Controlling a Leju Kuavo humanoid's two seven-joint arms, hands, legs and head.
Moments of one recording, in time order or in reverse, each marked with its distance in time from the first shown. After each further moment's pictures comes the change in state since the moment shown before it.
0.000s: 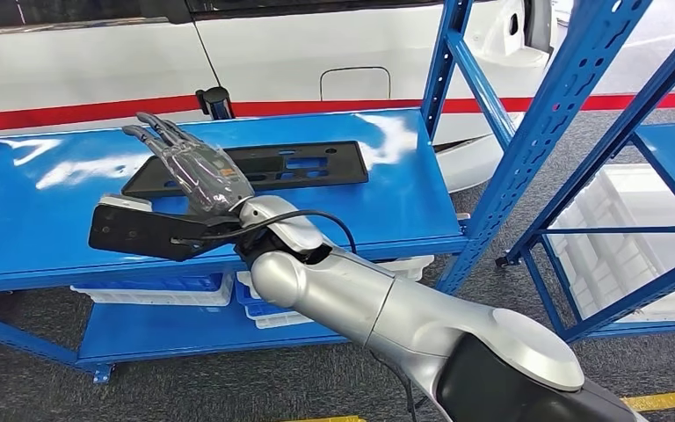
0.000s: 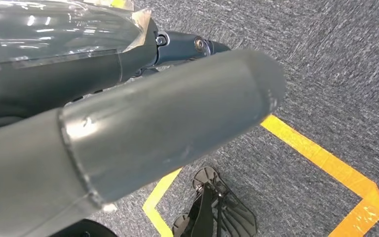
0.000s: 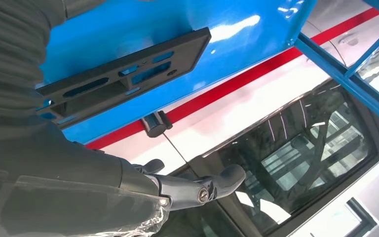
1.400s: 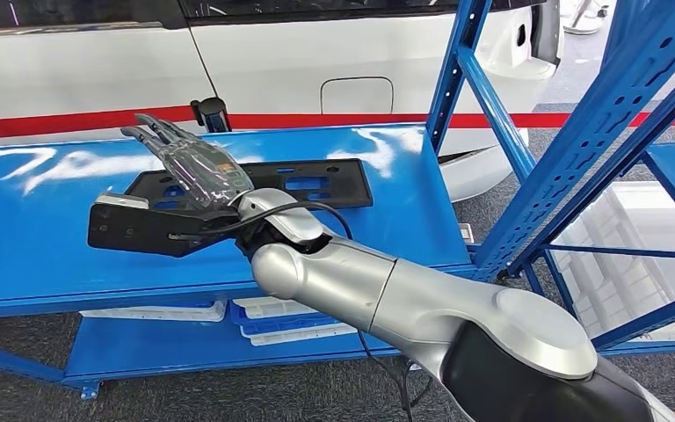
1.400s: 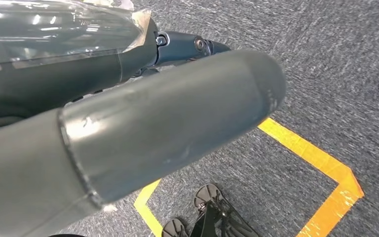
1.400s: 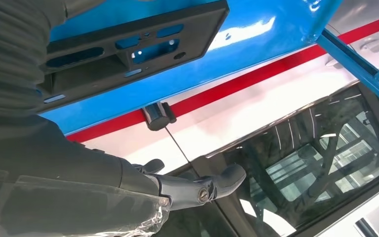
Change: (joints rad) left arm -0.001 -0.008 -0.008 0.000 -0.034 0.044 0.000; right arm -0.105 -0.014 0.152 0.036 -0.153 -0.031 -0.002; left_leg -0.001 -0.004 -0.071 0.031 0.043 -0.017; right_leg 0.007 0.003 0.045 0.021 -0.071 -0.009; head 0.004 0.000
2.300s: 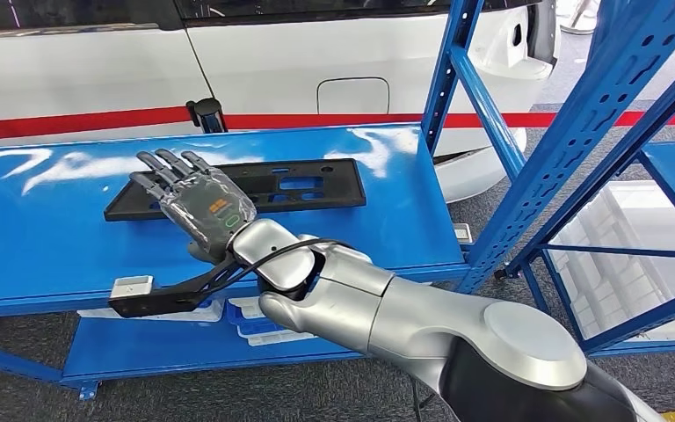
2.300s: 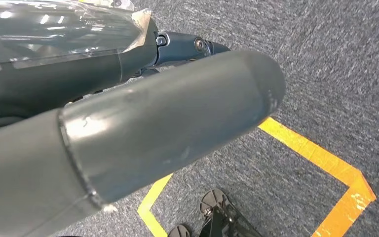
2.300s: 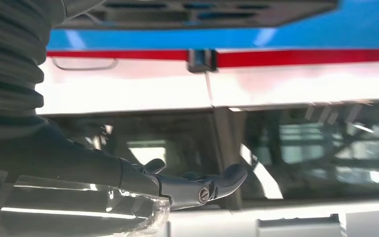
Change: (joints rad) left arm 0.000 -0.019 0.008 0.000 -0.033 0.050 0.002; right arm 0.066 -0.001 0.111 0.050 0.595 -0.008 0.194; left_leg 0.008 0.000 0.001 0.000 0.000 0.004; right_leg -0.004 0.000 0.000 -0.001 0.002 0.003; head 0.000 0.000
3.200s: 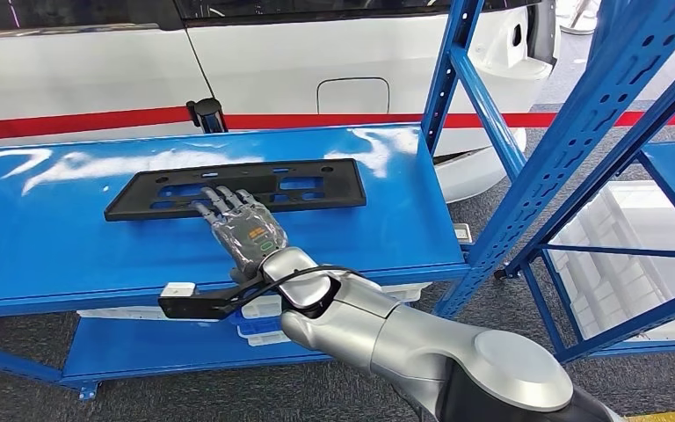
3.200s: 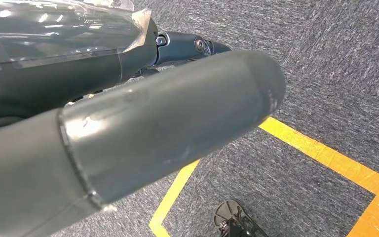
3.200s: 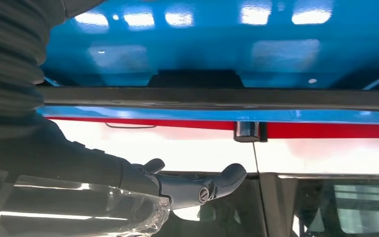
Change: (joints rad) left arm 0.037 -0.006 -0.018 0.004 -0.041 -0.012 0.009; right arm 0.122 -0.002 0.010 0.129 -0.039 0.023 0.029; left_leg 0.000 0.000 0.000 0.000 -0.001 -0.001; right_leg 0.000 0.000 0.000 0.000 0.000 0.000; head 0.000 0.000
